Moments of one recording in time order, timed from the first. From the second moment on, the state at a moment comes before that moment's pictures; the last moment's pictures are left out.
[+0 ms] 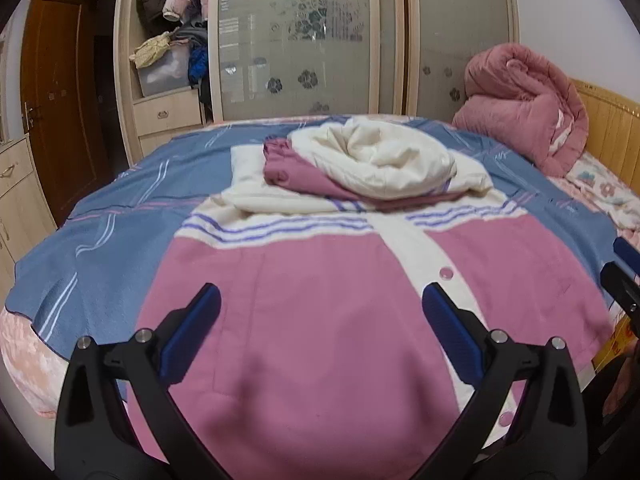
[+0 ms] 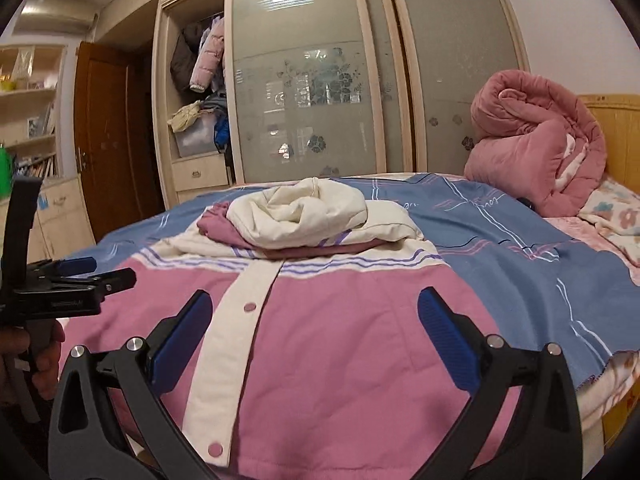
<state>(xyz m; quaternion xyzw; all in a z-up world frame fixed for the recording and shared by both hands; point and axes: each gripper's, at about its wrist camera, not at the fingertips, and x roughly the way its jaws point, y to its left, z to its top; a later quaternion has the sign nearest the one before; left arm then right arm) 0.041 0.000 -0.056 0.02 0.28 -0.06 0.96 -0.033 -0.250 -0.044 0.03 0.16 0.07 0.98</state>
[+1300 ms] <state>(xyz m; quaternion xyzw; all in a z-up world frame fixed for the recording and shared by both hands) 0.029 0.017 -0.040 -0.02 0.25 -0.08 0.97 -0.032 -0.268 -0.049 0.03 0.14 0.04 0.99</state>
